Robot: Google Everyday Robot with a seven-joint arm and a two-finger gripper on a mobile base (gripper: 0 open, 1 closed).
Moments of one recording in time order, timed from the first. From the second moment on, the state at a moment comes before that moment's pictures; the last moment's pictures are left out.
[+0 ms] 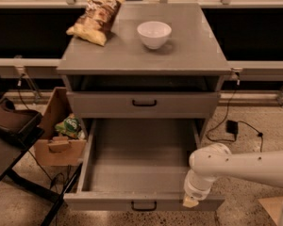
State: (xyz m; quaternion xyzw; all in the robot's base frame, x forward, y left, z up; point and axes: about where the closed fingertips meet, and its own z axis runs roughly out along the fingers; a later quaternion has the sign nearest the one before) arm 0.420 -0.187 0.416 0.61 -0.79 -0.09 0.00
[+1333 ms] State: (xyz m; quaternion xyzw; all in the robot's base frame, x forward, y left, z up) arm 0.392 -0.194 0.420 0.61 -0.79 -0.09 0.01
